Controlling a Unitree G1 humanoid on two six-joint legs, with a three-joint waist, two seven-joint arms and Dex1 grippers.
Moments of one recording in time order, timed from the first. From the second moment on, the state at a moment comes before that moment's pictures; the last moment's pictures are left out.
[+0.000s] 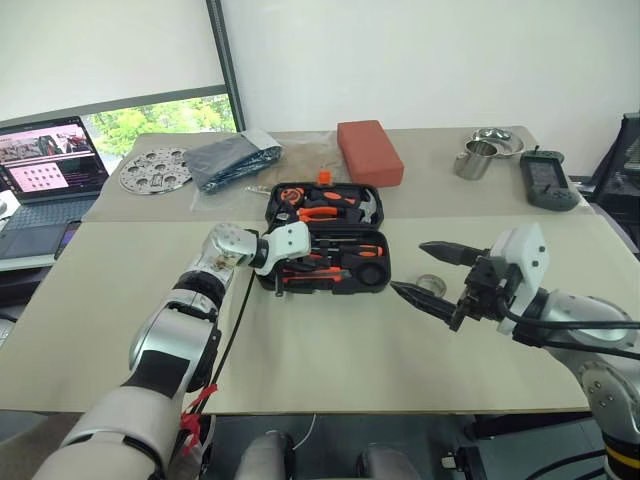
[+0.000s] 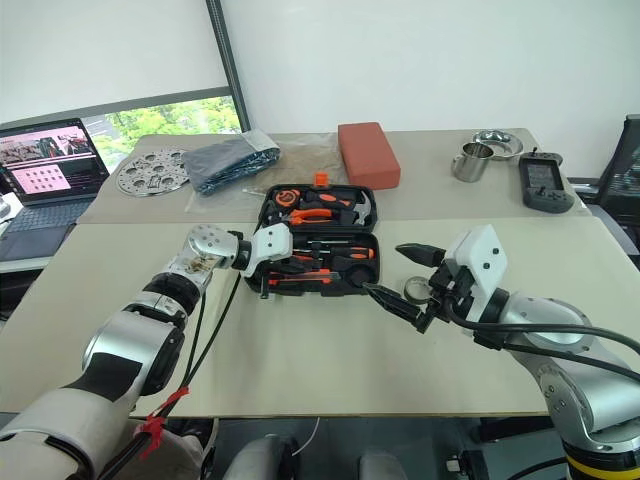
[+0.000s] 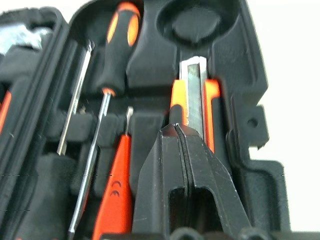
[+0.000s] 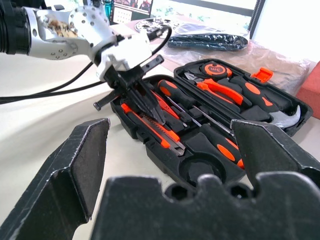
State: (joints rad) left arm -1.05 0.30 -0.23 1.24 0.21 -0.44 -1.15; right arm -0.11 -0.75 -0.22 -0.64 0.69 0.66 0.66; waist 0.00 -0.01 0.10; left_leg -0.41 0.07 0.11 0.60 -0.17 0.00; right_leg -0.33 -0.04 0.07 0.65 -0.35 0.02
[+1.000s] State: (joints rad) left arm -0.86 0.52 -0.06 0.45 -0.20 0.22 -1.57; right arm -0.46 -0.93 0.19 -0.06 0.37 0.72 0.92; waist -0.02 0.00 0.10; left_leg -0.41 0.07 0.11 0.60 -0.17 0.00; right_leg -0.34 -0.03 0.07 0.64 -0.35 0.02
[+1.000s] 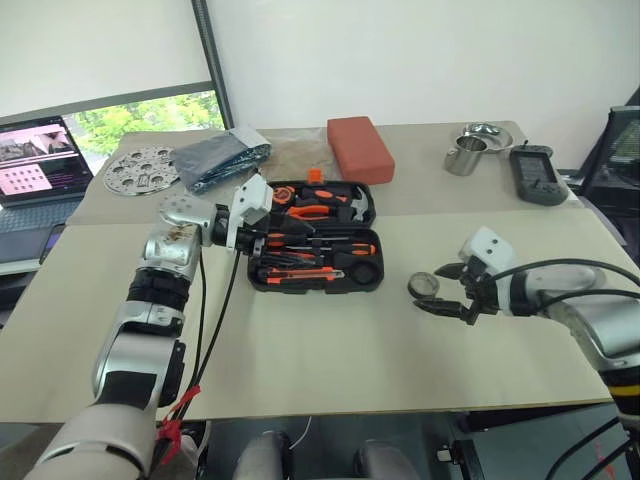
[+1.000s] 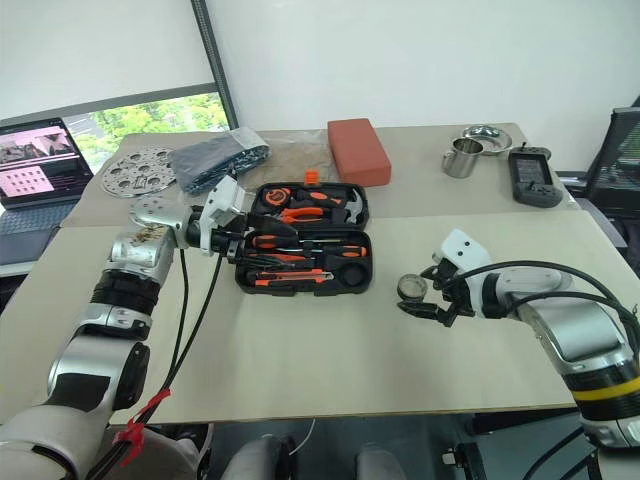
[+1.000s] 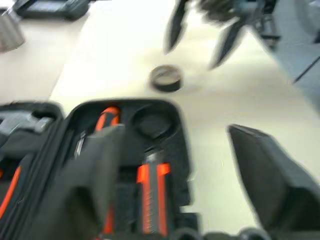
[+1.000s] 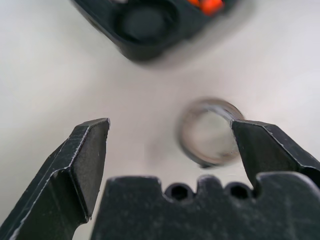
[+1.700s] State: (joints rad) left arm -0.80 0.75 -0.14 0.07 -0.32 0.46 -1.61; right arm -0.61 -0.84 0.33 0.17 0.16 0.63 1.08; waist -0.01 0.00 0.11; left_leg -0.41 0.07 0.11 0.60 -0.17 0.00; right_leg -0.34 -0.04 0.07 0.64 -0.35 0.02
